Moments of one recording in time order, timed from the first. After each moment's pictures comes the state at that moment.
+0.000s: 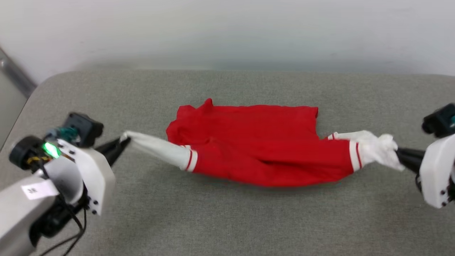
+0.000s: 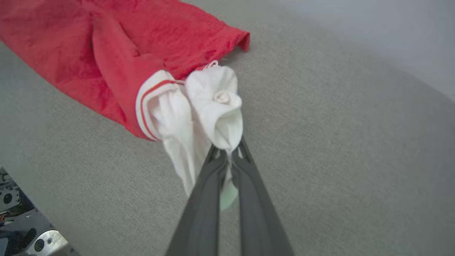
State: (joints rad) left arm -0.69 0.99 -1.03 -0.04 -0.99 0.14 0.17; right arm -0.67 -0.93 0.93 0.20 1.03 0.13 0.33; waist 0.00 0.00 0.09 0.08
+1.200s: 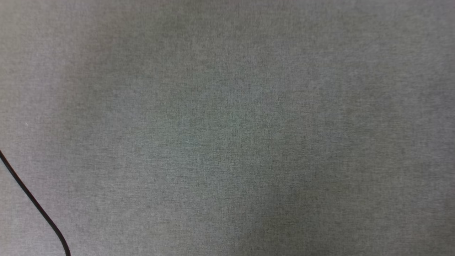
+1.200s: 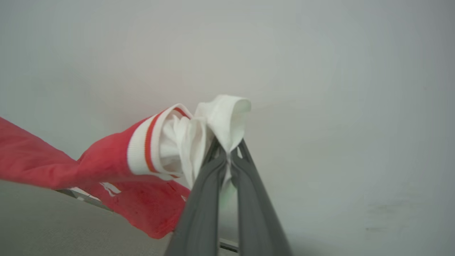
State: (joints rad) left arm -1.75 0.68 -0.76 0.49 -0.78 -0.05 0.13; right arm -1.62 -0.58 0.36 0.56 0.64 0.13 0.46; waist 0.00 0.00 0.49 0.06
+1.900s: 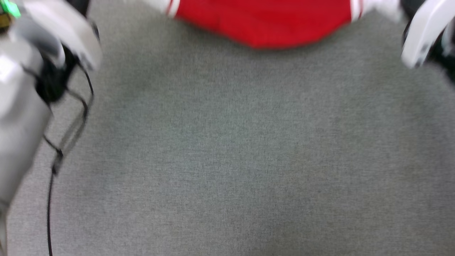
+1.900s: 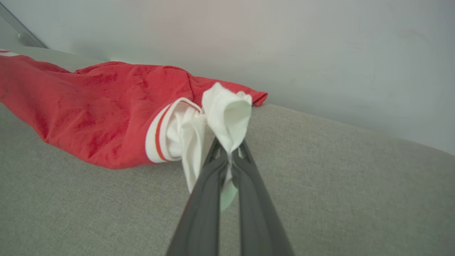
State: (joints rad) left arm -1.22 0.59 -0.82 0.69 -0.89 -0.09 -0.15; right arm -1.19 -0.49 0.61 0.73 0.76 0.13 0.27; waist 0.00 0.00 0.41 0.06
